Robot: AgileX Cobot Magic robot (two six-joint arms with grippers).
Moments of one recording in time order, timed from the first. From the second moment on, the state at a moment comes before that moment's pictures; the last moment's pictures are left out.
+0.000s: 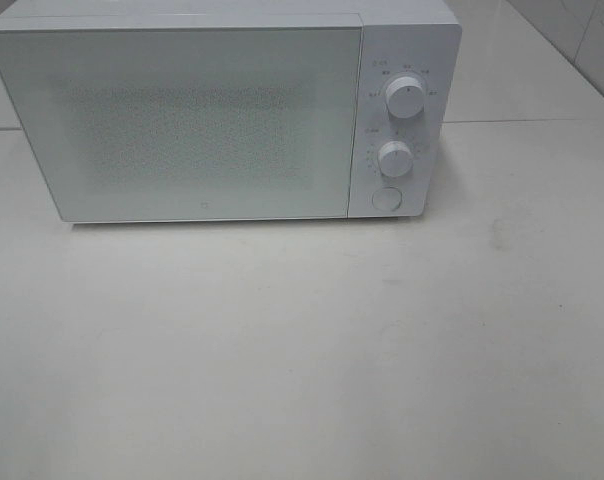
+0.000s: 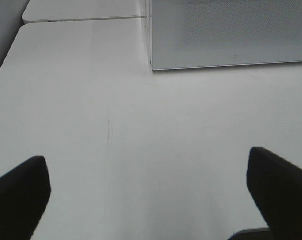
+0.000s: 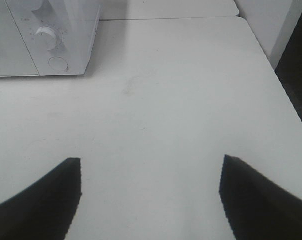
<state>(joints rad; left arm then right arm) 0.07 0.00 -0.52 -0.14 1.09 0.14 0.09 0.00 -0.51 -0.11 1.00 0.13</state>
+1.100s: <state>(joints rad) 0.07 0.00 -0.52 -0.14 1.09 0.14 0.09 0.46 -0.54 -0.12 0.51 0.13</state>
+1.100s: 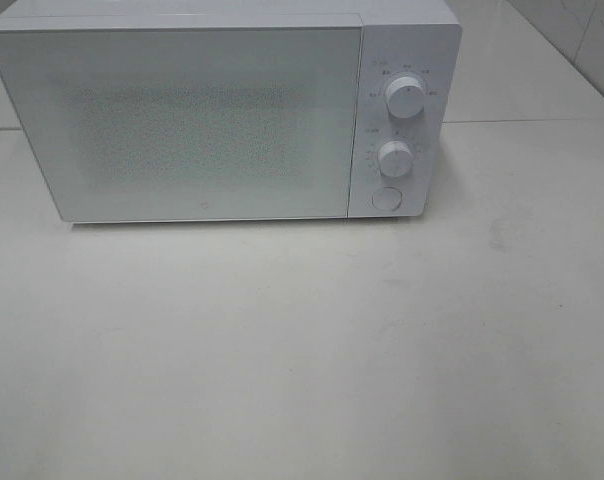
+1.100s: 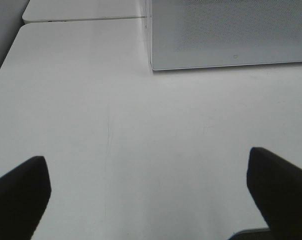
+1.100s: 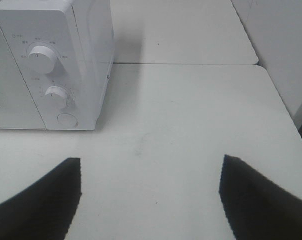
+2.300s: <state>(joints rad) 0.07 0.00 -0.52 -0.14 1.09 0.14 0.10 1.13 -0.54 -0.07 -0.36 0.12</state>
